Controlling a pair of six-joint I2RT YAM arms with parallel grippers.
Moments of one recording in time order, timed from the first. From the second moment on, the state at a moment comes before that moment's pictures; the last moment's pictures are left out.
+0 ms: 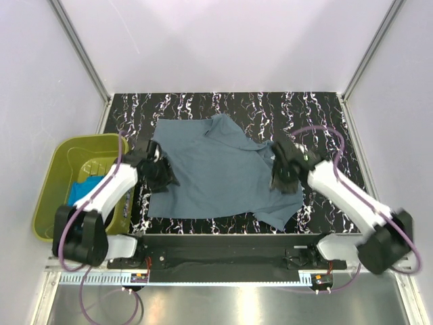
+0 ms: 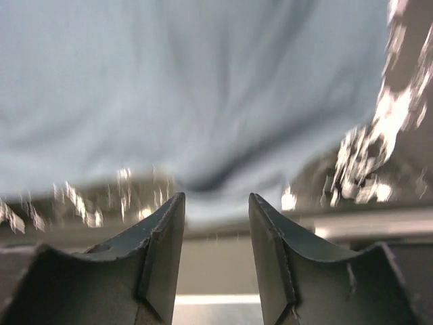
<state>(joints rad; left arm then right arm) -0.21 1.25 0.81 -0.72 0.22 -0.65 0.61 1.17 1.02 -1.07 0.14 0.81</state>
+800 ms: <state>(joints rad) -0.21 2.00 1.39 -0.71 0.24 -0.63 0.23 1.99 1.39 -0.76 0.07 0.52</state>
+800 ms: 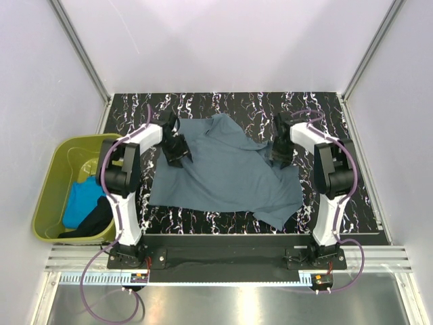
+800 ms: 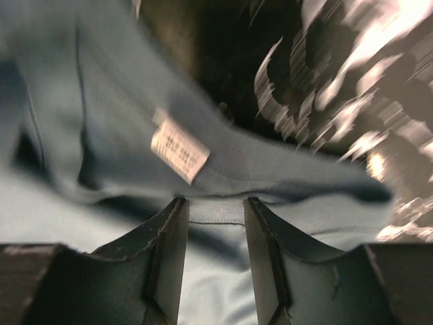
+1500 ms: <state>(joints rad) -0.16 1.98 1.47 -0.72 0.25 -0.52 0.07 2.19 1.85 -0.92 -0.02 0.46</state>
